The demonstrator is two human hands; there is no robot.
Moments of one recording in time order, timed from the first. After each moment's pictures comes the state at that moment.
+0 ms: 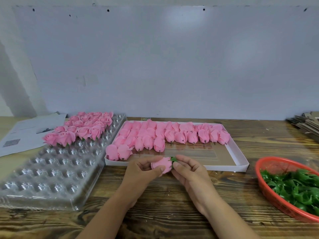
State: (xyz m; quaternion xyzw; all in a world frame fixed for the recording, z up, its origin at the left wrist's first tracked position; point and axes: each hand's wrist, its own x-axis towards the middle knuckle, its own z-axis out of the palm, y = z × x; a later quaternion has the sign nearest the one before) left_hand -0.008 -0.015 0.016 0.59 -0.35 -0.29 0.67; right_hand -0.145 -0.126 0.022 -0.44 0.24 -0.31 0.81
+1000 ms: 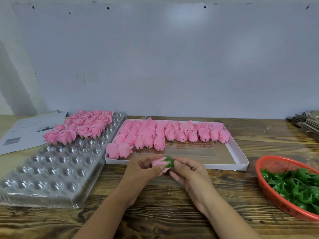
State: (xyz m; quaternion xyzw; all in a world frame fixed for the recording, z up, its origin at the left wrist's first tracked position) left_hand -0.010 -0.011 0.024 0.55 -0.34 -0.35 0.67; right_hand -0.146 -0.124 0.021 -0.45 0.22 -0.29 0.81
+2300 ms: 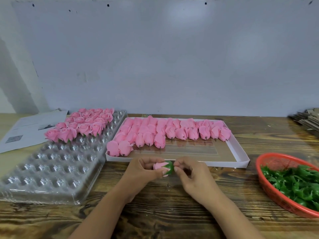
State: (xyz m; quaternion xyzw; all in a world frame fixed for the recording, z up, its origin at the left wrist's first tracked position) left_hand -0.006 -0.009 0.020 0.60 -0.37 -0.36 0.61; right_hand -0.162 -0.136 0.019 -0.86 0.19 -0.28 0.38
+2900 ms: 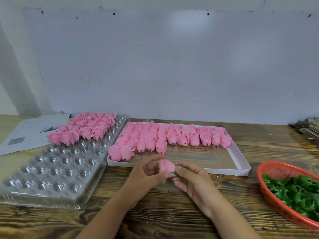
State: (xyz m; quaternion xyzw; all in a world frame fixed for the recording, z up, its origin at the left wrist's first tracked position) left_hand -0.010 -0.010 0.022 0.57 -0.42 -0.33 0.63; right_hand -0.154 -0.132 0.025 -0.48 0.22 -0.23 0.82
